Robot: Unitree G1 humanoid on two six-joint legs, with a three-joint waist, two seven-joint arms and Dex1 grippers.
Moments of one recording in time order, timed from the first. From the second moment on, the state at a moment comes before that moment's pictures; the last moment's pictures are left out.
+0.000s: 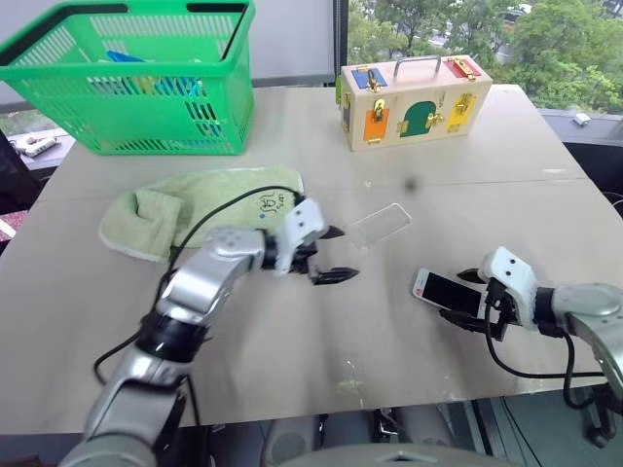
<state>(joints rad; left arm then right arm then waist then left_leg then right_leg) -0.61 0.51 -0.32 -0.02 -0.25 0.55 -0.98 -0.01 -0.76 -0.07 -0.44 0.26 0.68 0.90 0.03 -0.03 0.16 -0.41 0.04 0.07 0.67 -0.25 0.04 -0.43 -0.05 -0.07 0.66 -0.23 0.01</state>
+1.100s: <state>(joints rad) -0.67 0.44 -0.15 -0.09 -0.20 1.12 -0.84 0.30 -0.73 -0.29 -0.96 0.58 0.79 0.66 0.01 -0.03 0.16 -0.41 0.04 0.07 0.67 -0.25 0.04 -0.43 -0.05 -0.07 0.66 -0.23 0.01</state>
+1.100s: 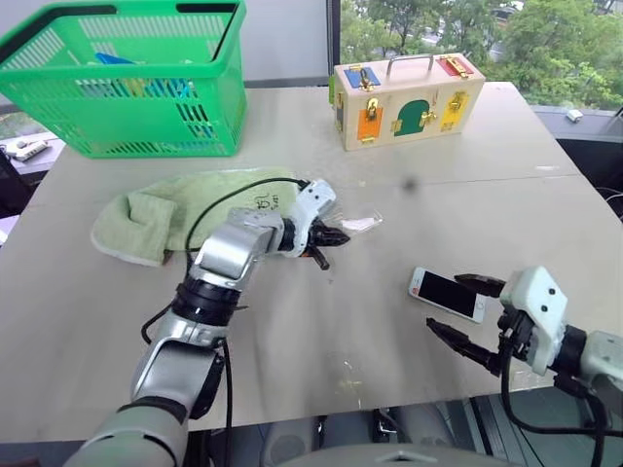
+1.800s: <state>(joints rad) -0.76 0.61 -0.14 -0.01 -0.38 1.04 -1.11 0.31 -0.74 -0.25 -1.00 0.62 0.78 0.62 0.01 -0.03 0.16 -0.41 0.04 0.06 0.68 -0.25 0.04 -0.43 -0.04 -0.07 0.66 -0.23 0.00</state>
